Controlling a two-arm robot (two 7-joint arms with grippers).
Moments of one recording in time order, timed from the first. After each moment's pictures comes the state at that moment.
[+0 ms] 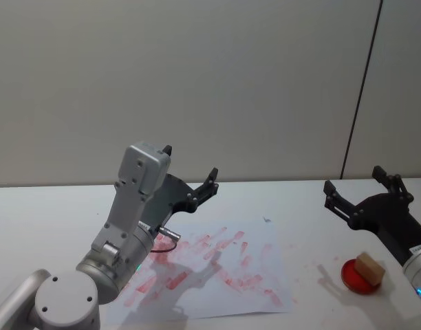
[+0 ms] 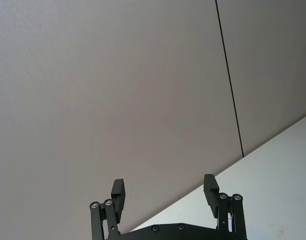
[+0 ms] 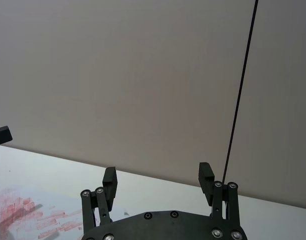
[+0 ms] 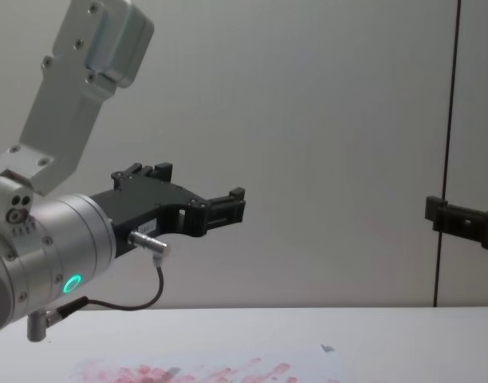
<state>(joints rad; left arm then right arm) -0.24 0.38 0.45 -1.63 -0.20 0.01 -0.01 -0.01 0.34 -0.23 -1.77 0.29 0.03 0.07</state>
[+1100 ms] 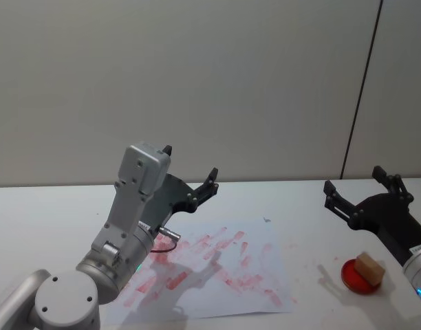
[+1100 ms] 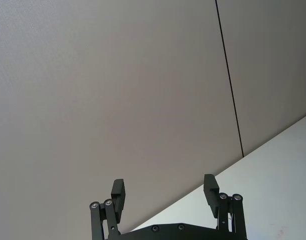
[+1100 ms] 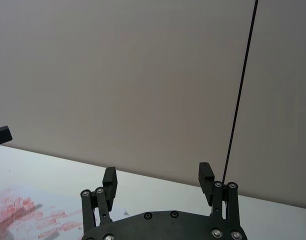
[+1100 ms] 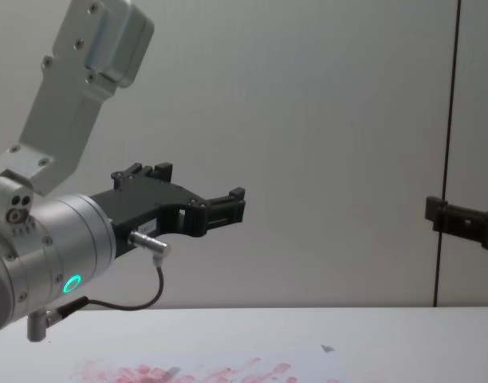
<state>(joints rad) -0.24 0.38 0.45 -1.63 -0.20 0.01 -0.01 -0.01 0.34 -0.23 -1.77 0.29 0.03 0.07</state>
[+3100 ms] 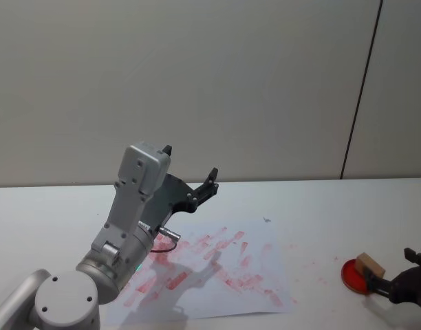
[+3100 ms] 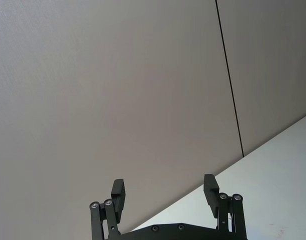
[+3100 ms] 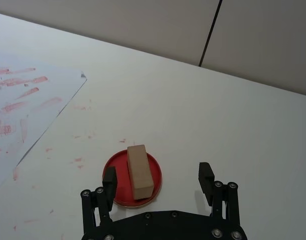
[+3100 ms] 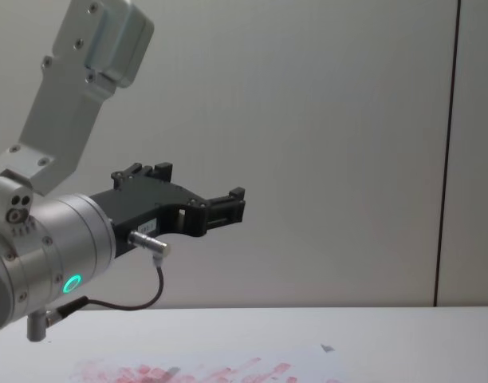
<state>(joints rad) -0.24 0.38 0.45 -1.63 -0.20 0.01 -0.01 -0.09 0.48 -0.16 -1.70 0.27 0.33 0.16</state>
